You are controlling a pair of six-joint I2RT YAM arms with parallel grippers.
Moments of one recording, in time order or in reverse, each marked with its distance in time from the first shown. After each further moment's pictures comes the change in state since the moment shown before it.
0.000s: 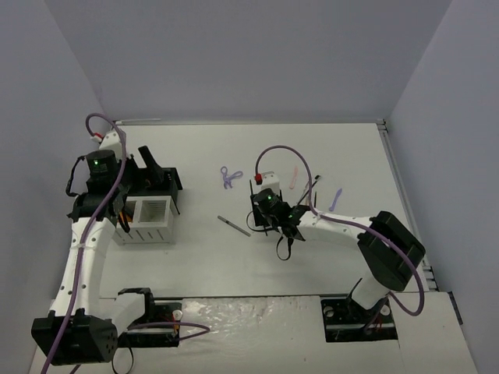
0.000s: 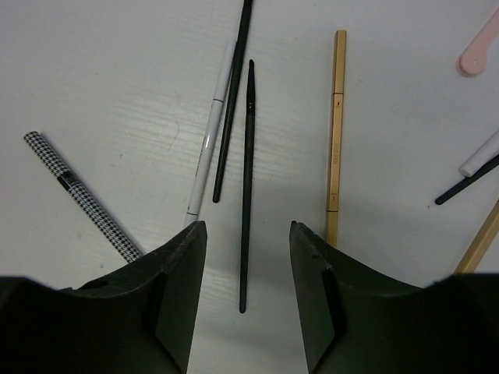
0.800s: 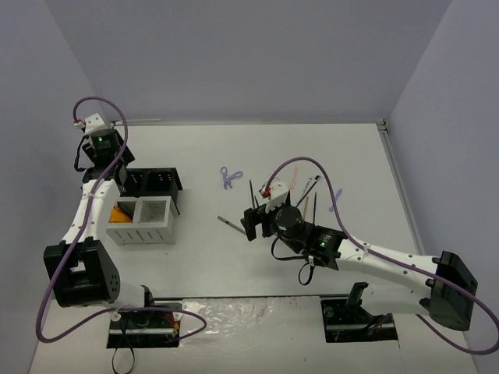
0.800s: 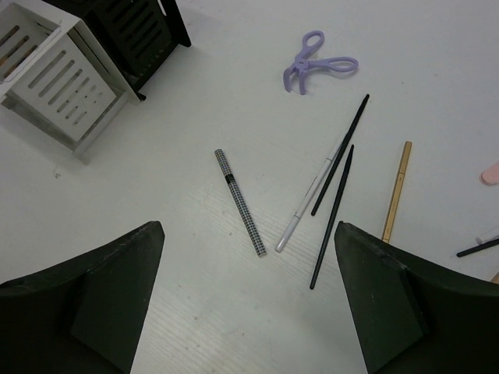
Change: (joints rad) left arm 0.079 0.373 0.090 0.320 -0.461 0.004; right arm 0.182 -0.454 -0.160 0.135 -0.032 -0.154
